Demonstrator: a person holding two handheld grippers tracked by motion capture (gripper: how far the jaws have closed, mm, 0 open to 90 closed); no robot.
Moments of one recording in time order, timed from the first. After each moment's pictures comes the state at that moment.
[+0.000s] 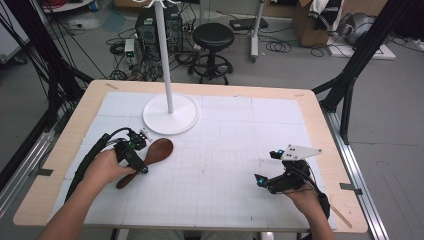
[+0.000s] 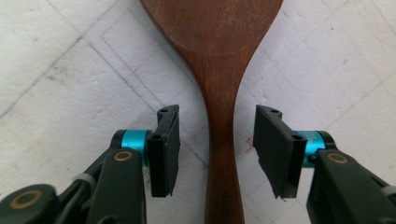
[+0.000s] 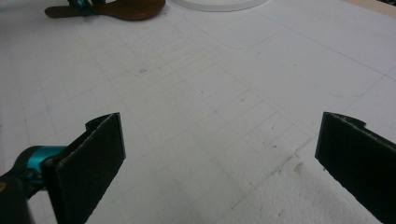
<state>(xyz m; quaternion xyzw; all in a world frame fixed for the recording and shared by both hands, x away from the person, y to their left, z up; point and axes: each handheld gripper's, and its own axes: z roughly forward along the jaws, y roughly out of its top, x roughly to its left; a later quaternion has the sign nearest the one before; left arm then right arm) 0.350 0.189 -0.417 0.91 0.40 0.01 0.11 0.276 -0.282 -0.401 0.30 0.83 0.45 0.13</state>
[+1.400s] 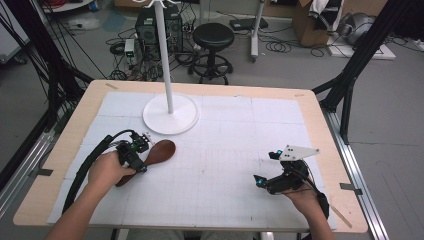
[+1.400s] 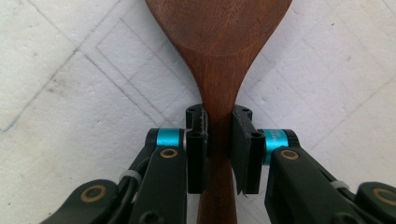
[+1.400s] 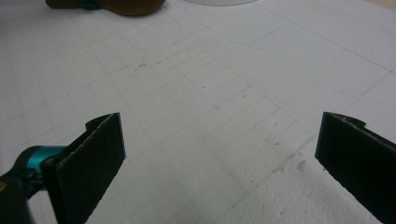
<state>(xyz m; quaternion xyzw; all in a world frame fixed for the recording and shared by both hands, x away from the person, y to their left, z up) 0.344 0.182 -0.419 0.92 0.37 0.03 0.11 0.276 -0.279 -0.404 0.30 0.84 0.44 0.12</state>
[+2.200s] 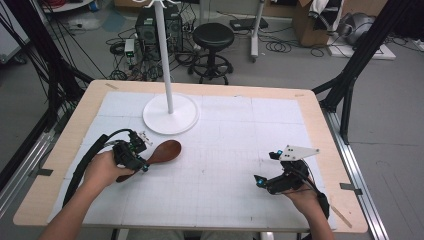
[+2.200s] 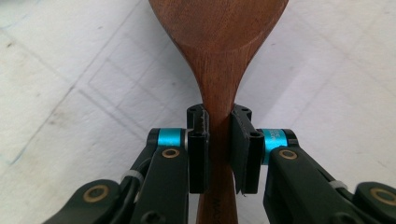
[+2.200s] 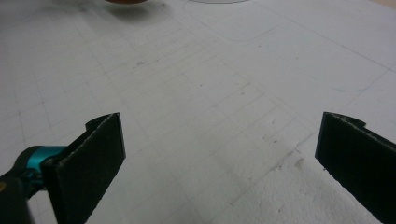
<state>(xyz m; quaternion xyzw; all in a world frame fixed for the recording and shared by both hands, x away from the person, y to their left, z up) 0.332 0.185 -0.403 0.93 0.31 0.03 0.18 0.277 -0.280 -0.405 0.30 0.84 0.44 0.12</state>
